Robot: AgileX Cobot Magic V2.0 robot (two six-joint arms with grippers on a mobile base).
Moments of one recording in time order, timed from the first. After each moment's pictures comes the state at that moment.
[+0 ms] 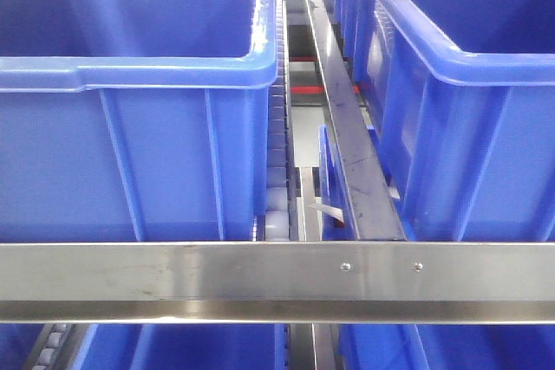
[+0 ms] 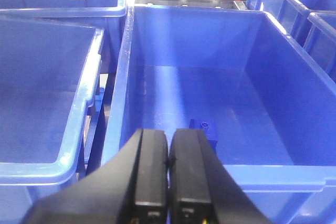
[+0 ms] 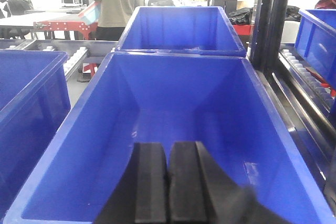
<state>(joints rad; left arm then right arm) -0.29 0.20 -0.59 0.35 0.63 -0.40 0.13 0.19 -0.54 -0.25 0.40 0.27</state>
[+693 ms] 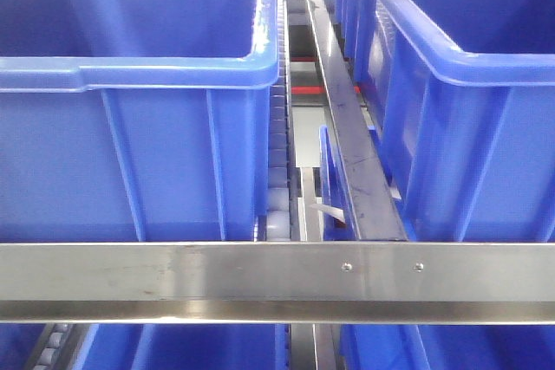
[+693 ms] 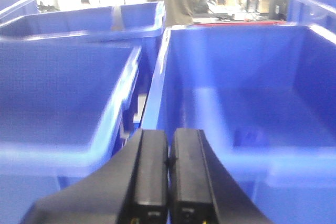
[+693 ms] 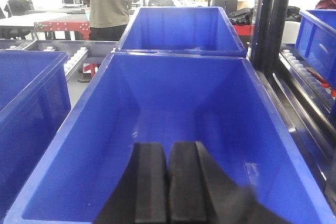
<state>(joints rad) 0.02 -0.01 -0.13 0.10 0.17 -0.08 0.13 0.18 -0.54 -0.25 0.40 0.27</state>
